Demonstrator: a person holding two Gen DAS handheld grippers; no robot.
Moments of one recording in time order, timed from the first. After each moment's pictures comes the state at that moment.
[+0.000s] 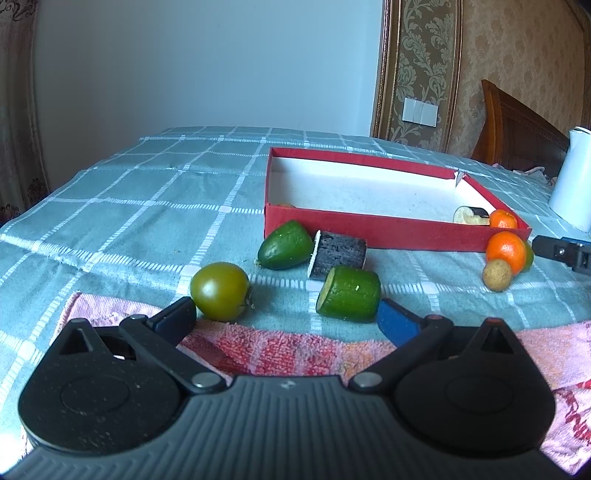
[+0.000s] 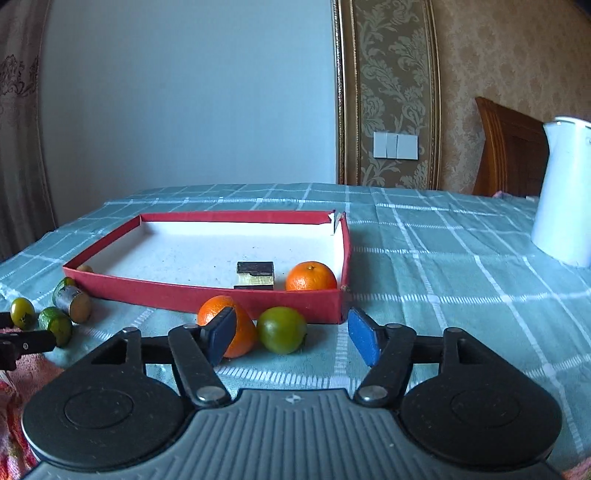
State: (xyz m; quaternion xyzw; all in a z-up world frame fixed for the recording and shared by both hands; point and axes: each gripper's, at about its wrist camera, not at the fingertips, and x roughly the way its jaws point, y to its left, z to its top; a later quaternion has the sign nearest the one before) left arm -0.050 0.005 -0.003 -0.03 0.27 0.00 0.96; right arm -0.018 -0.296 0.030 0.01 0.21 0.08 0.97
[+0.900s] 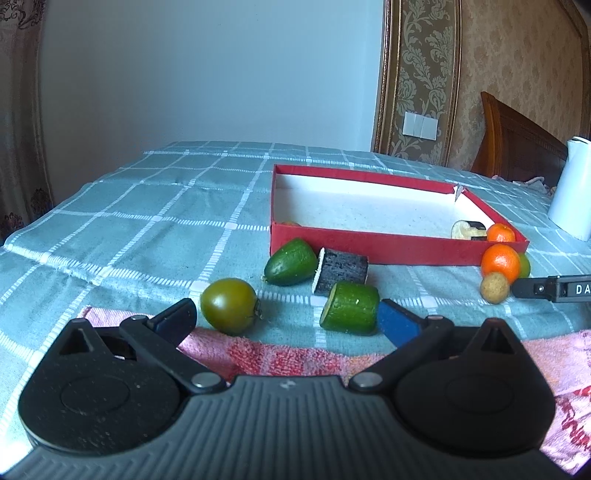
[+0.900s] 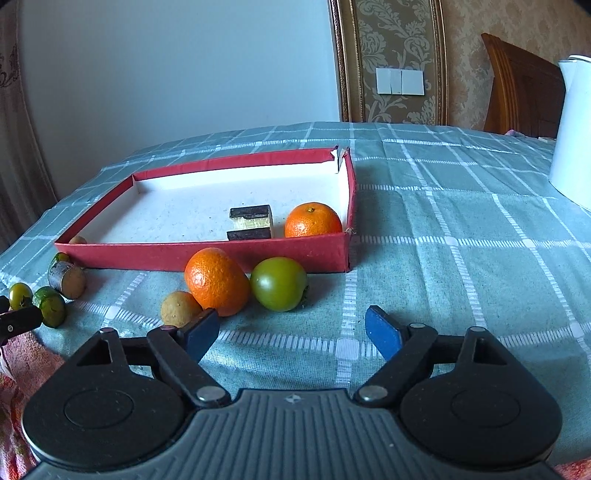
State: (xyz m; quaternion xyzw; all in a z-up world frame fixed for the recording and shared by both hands) left arm -0.057 0.010 0.007 -0.03 0.24 0.00 0.97; right arm 0.007 -0.299 0.014 0.03 0.31 0.10 0.94
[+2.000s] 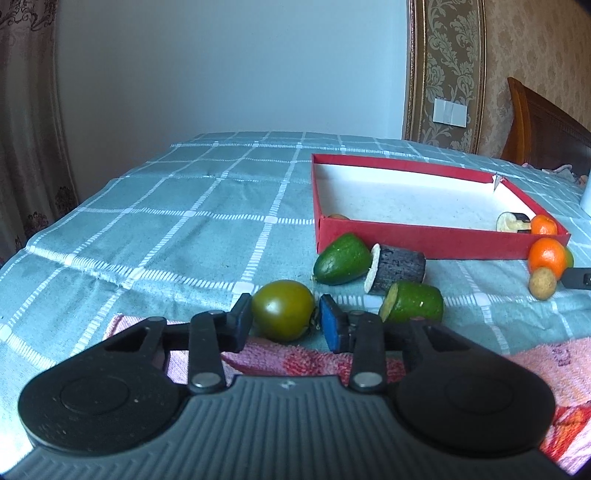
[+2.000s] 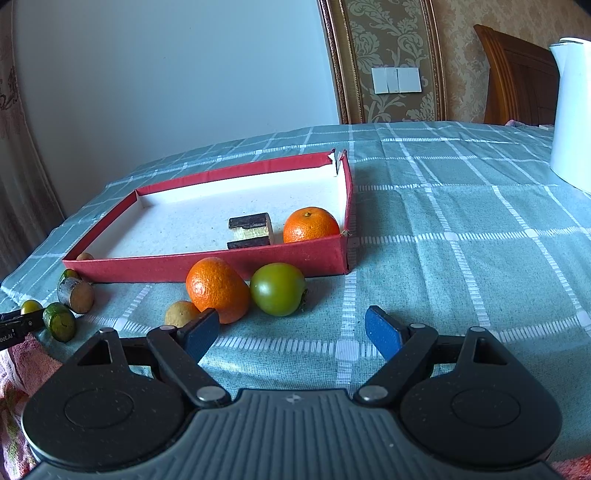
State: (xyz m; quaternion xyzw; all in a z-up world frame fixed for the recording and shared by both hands) left arm -0.040 0.023 -0.001 -0.01 0.26 0.05 0.96; right arm 0.008 -0.310 0.014 0.06 0.31 0.11 0.94
